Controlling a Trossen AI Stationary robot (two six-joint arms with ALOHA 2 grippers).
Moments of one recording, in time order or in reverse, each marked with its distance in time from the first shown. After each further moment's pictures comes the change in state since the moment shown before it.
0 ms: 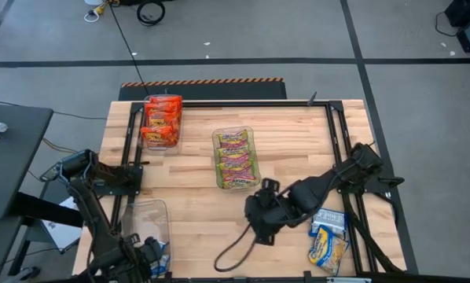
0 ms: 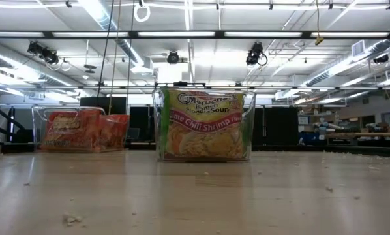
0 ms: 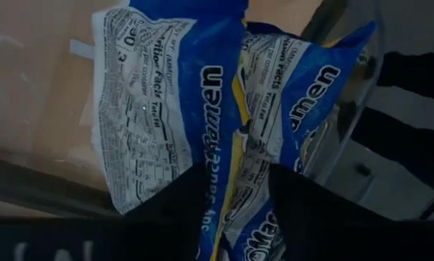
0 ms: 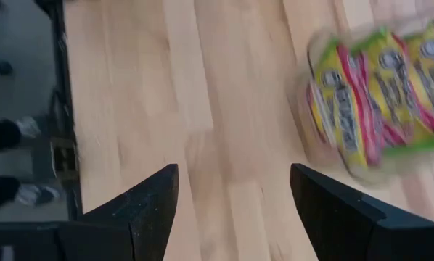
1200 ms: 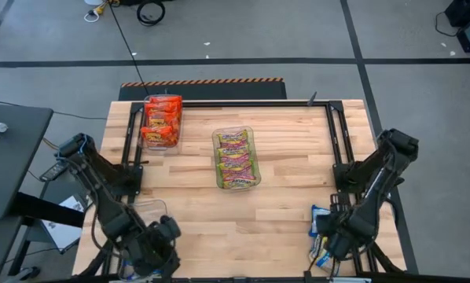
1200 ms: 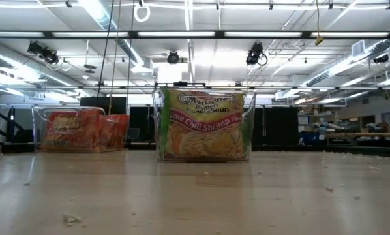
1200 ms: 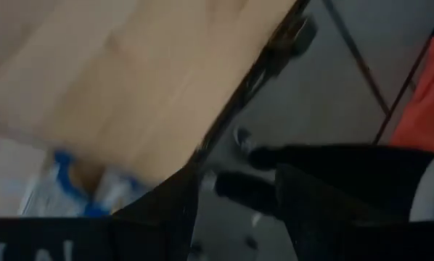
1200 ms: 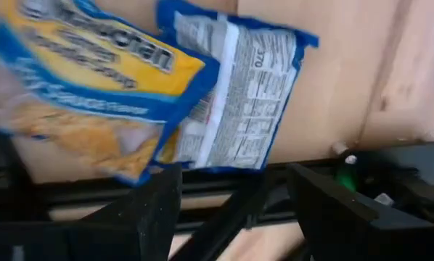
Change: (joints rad) left arm 0.203 -0.177 0.016 0.148 -0.221 0.020; right arm 0.445 -0.370 -0.796 -0.154 -0.368 0.374
